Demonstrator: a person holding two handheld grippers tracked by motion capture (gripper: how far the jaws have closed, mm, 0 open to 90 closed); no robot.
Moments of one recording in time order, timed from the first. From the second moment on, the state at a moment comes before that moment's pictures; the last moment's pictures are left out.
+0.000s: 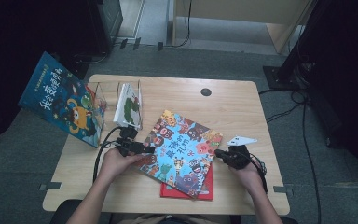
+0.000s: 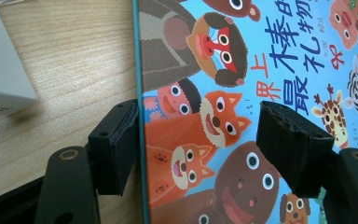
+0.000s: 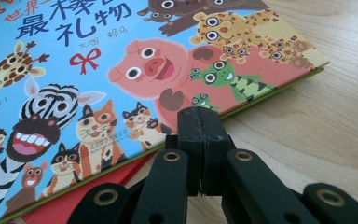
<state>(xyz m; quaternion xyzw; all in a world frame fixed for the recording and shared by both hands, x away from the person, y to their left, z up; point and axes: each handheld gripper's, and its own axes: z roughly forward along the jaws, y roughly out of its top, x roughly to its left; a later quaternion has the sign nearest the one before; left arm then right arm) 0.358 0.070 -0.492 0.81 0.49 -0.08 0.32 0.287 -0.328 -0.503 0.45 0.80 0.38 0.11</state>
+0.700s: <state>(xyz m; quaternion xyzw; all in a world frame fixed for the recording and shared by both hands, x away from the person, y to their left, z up) 0.349 0.066 -0.491 0.78 0.53 -0.10 0.32 0.282 -0.328 -0.502 0.44 0.81 0.38 0.10</state>
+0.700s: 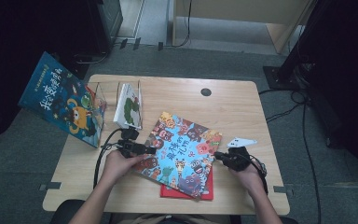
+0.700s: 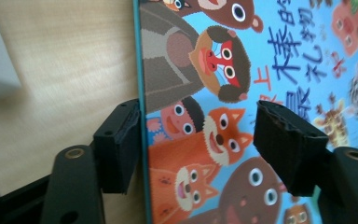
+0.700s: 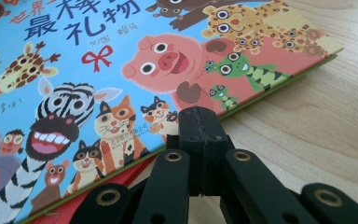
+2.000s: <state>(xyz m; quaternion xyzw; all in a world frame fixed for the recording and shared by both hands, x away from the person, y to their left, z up) 0.350 0.068 -0.492 0.80 0.51 -0.10 0.31 0.280 -0.328 -0.499 0.42 0.82 0.38 0.07</state>
